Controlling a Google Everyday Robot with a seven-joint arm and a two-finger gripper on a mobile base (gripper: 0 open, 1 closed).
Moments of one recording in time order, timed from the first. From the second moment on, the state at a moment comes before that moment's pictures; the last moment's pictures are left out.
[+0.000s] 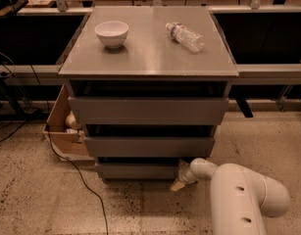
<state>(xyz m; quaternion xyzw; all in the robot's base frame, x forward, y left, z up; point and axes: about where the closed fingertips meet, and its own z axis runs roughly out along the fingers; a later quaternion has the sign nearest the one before) 0.685 -0.154 0.162 -0.58 0.77 0.06 0.26</state>
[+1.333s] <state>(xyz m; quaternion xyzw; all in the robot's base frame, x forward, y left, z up) 0.682 -0.157 0.190 -0.57 0.77 0.07 0.27</state>
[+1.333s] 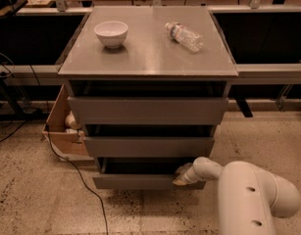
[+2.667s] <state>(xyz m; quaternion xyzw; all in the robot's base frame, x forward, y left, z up) 0.606 -0.156 0.169 -0.60 0.77 0.11 0.21</state>
